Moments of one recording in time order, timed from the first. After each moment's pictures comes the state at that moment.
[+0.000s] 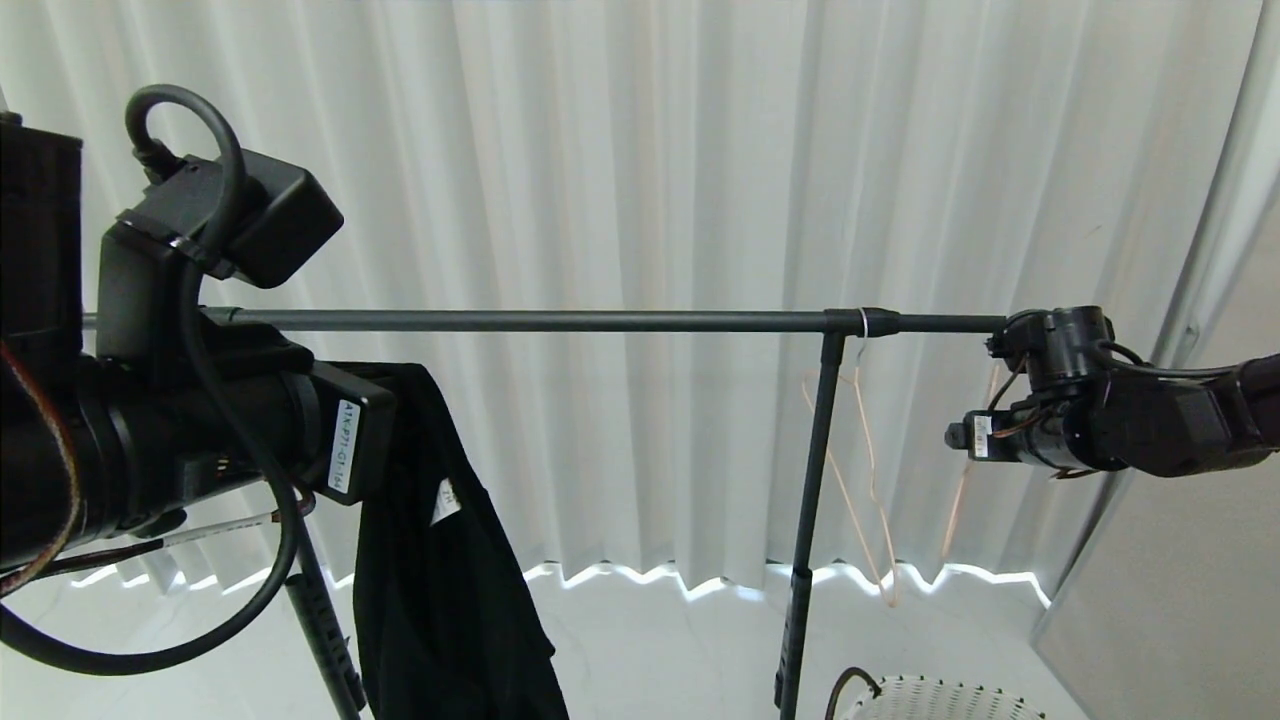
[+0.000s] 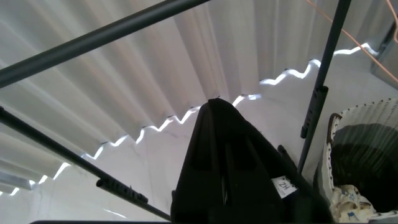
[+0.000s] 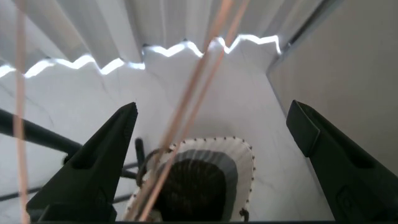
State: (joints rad) left arm -0.59 1.28 -1.00 0.13 0.28 0.14; right arm 0.21 1.95 -1.13 -0.16 -0.34 0.19
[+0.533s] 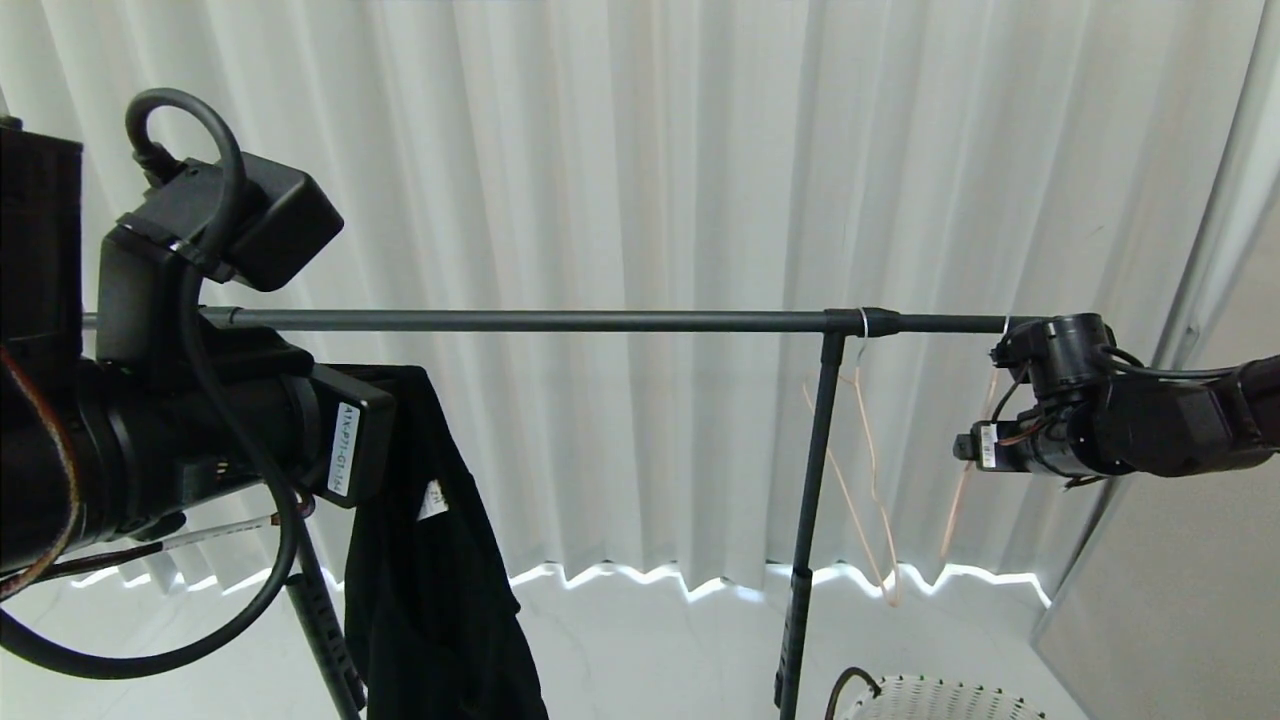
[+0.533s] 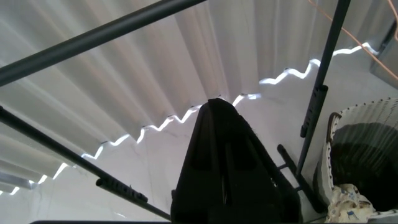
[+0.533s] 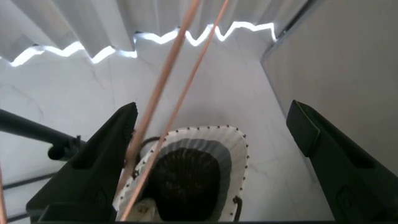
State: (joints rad) left arm -0.59 1.28 -1.00 0.13 0.28 0.14; right arm 0.19 1.95 -1.13 -0.11 -0.35 0.19
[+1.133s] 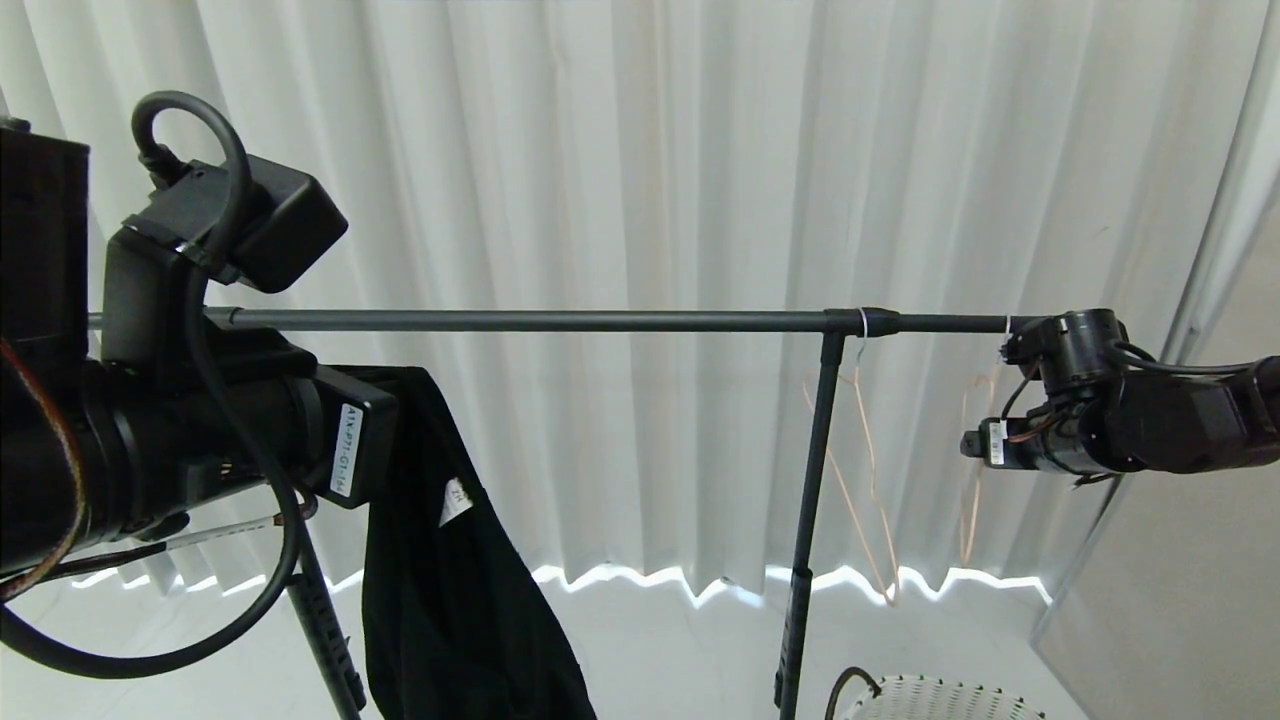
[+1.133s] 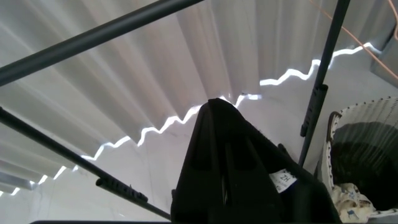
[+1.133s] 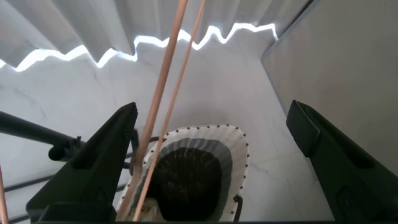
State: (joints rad) left arm -0.59 1.28 -1.00 0.13 0.28 0.14; right arm 0.18 1.94 -1.13 -0.10 -0.34 0.20
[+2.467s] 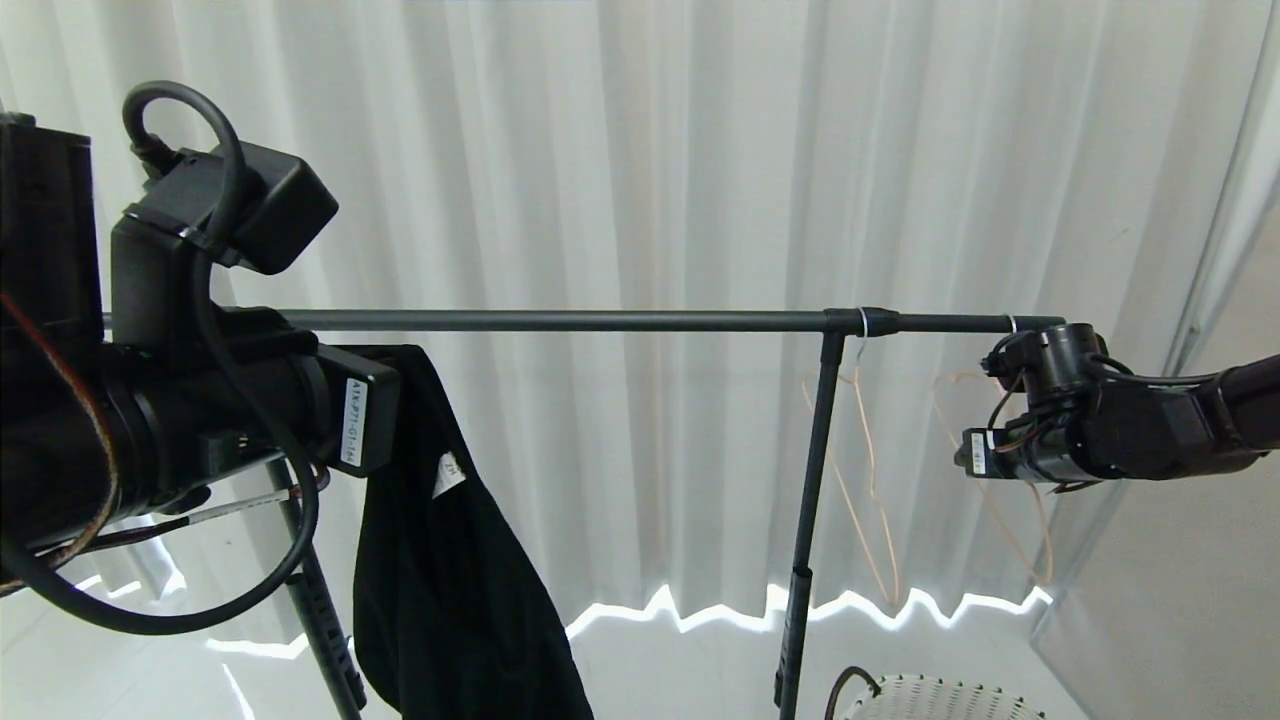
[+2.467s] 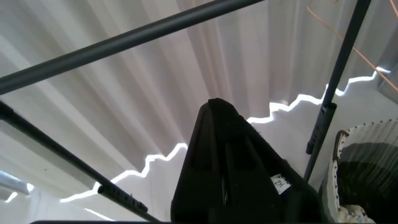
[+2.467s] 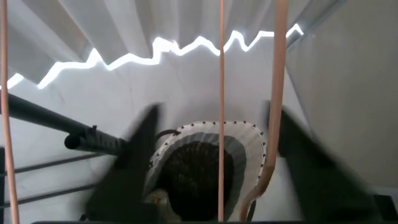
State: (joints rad) left arm -0.55 1.29 -0.97 0.03 0.28 0.14; right arm 0.18 1.99 -1.13 -0.12 -0.24 0.20
